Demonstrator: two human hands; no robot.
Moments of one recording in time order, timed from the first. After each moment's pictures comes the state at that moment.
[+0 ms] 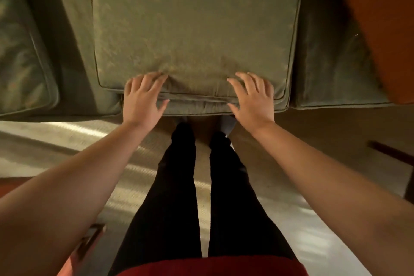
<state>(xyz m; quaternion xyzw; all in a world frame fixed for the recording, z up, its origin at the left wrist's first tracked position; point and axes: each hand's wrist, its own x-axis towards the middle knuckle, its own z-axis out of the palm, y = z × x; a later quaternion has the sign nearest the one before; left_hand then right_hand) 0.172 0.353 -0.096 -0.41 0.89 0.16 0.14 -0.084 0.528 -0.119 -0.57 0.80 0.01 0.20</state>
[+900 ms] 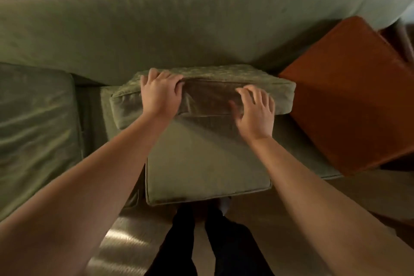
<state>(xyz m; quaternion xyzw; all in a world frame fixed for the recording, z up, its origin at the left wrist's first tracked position) 0.009 0.150 0.076 -0.42 0.89 0.10 -0.15 -0.164 0.343 0.056 -0.45 0.88 -0.17 0.00</state>
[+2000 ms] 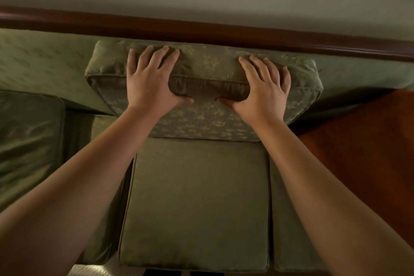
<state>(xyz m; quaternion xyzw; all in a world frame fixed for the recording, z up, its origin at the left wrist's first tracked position) -0.106 -0.016 0.054 -0.46 0.89 -0.01 -0.03 -0.332 0.125 0.038 -0.53 0.84 -0.11 0.01</state>
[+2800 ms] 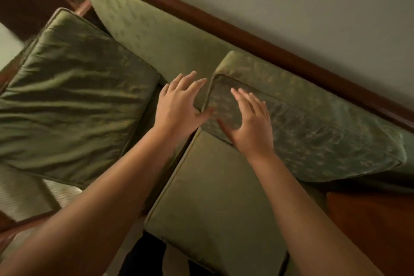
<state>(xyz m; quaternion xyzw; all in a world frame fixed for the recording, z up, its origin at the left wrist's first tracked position) 0.097 0.029 0.106 -0.61 0.77 0.12 -0.12 -0.102 0.081 0.079 -0.70 0.67 -0.22 0.15</state>
